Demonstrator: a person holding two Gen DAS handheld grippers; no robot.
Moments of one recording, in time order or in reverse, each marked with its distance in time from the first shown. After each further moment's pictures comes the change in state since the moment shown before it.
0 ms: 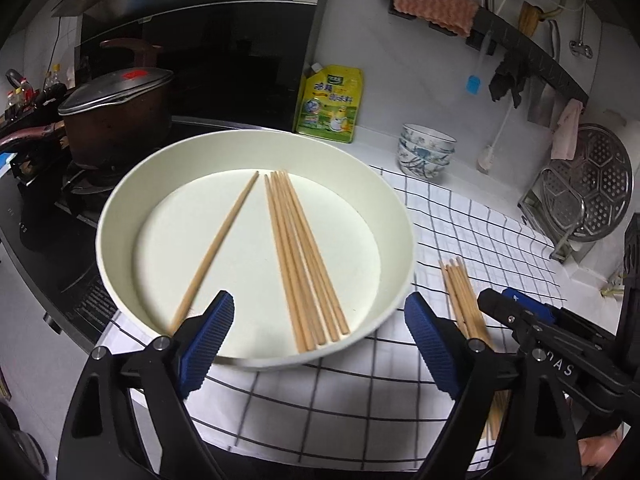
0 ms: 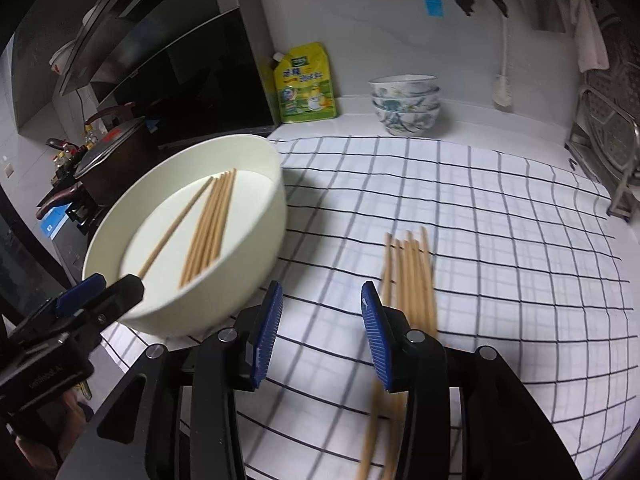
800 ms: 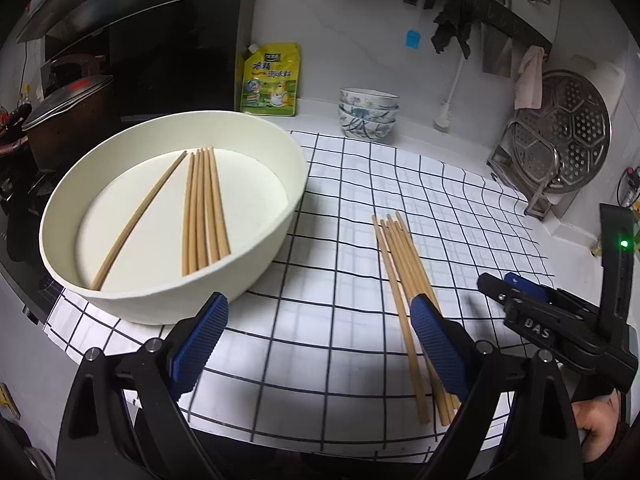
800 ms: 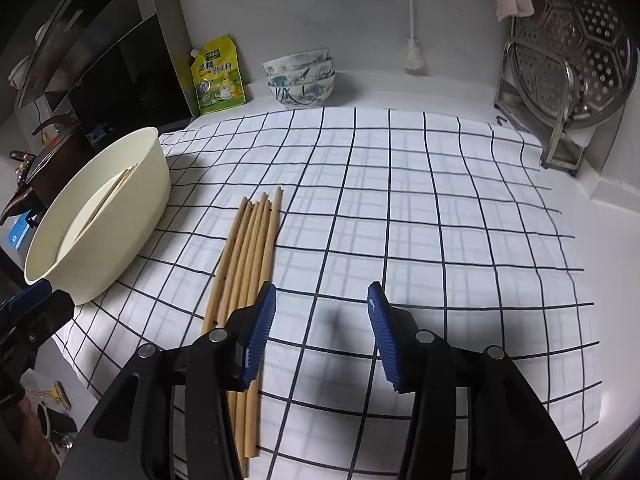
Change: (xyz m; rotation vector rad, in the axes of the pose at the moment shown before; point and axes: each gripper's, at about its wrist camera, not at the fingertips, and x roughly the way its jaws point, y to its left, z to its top) left arm 0.007 -0.086 -0.036 0.108 0.051 -0.027; right arm -0.005 -0.111 -0.035 0.070 0.031 -0.122
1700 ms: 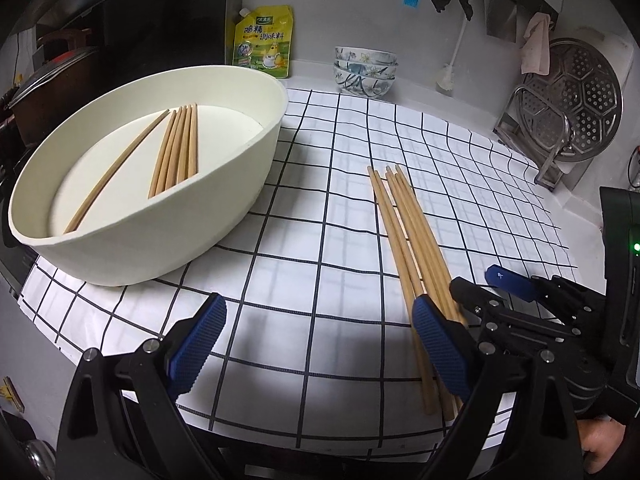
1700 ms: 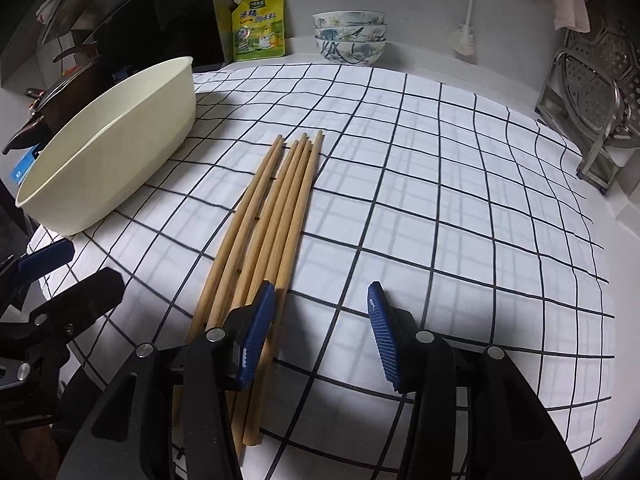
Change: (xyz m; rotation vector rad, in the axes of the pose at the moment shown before) left arm 0.036 -0.012 -0.026 0.000 0.095 0.015; right arm 0.025 0.031 -0.023 -0.176 0.096 0.011
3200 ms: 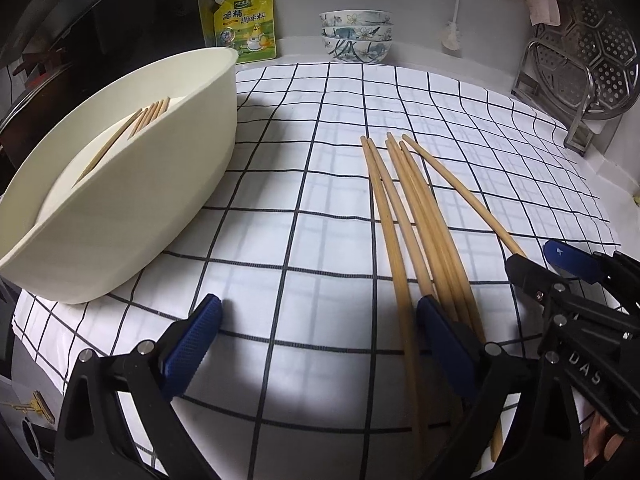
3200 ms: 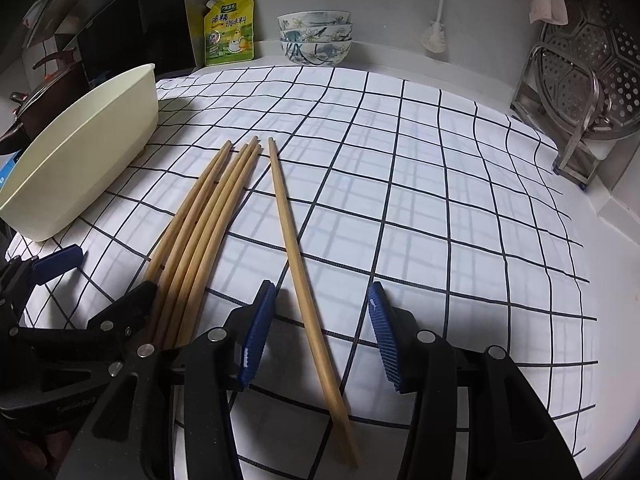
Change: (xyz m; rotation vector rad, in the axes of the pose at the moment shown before) left arm 0.052 -0.033 0.004 0.086 0.051 0.110; right arm 0.005 -0.030 -0.001 0.021 -0.023 -0.071
